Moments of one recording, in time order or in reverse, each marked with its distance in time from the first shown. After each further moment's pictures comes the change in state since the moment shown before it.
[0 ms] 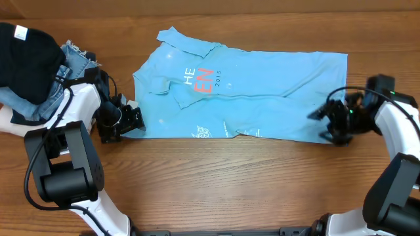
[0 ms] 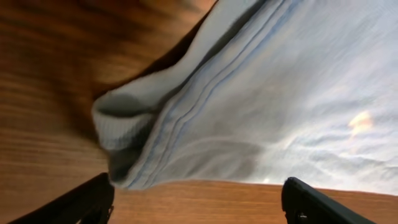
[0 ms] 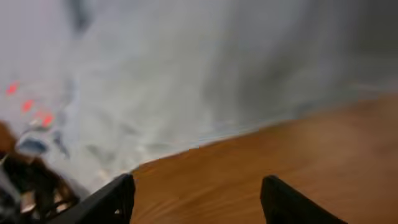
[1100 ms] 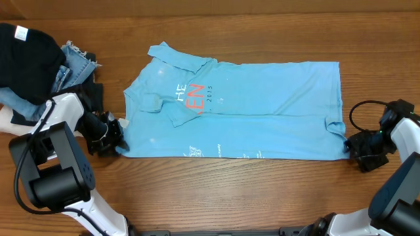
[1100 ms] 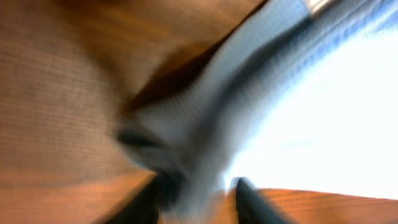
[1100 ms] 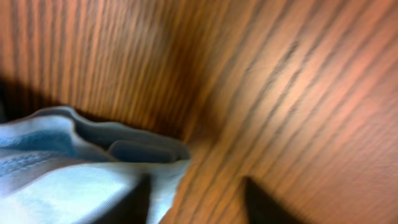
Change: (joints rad) left arm 0.146 -0.002 -0.065 -0.127 0.016 0.045; right arm -0.185 0.002 -0.112 0.031 0.463 0.178
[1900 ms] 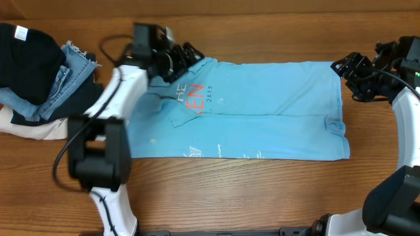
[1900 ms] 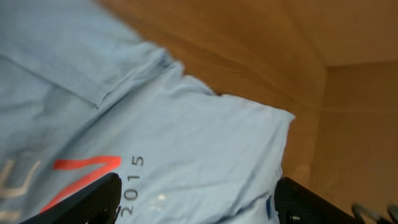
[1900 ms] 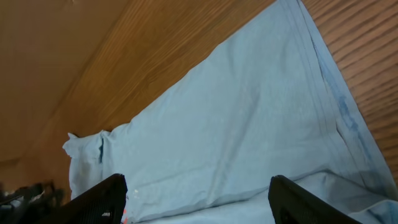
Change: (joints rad) left arm -0.476 0.112 0.304 0.806 0.397 -0.632; right arm 0.198 -0.023 0.402 0.199 -0.444 -0.212
